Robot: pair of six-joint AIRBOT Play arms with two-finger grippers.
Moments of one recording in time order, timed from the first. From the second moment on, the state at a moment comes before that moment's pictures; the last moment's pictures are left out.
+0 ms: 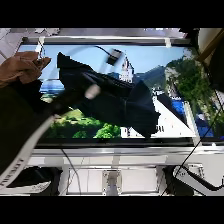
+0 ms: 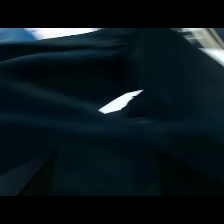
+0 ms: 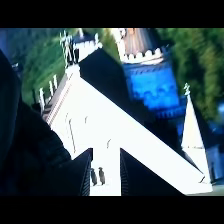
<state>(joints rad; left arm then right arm) -0.67 -1.39 1.49 1.71 -0.92 -1.74 -0.55 -1.13 1.41 -1.20 1.46 1.31</state>
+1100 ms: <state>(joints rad) 0.03 -1.76 1.32 1.00 -0.76 -1.66 -0.55 -0.88 0.51 -0.79 1.47 1.09</state>
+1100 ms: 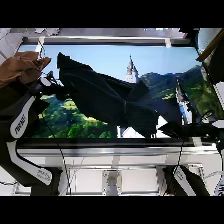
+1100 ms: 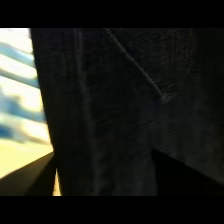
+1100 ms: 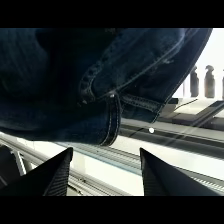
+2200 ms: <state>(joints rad) 0.00 -1.41 1.32 0.95 -0.83 -1.51 -0.22 -0.88 0.39 -0.57 0.96 0.88</state>
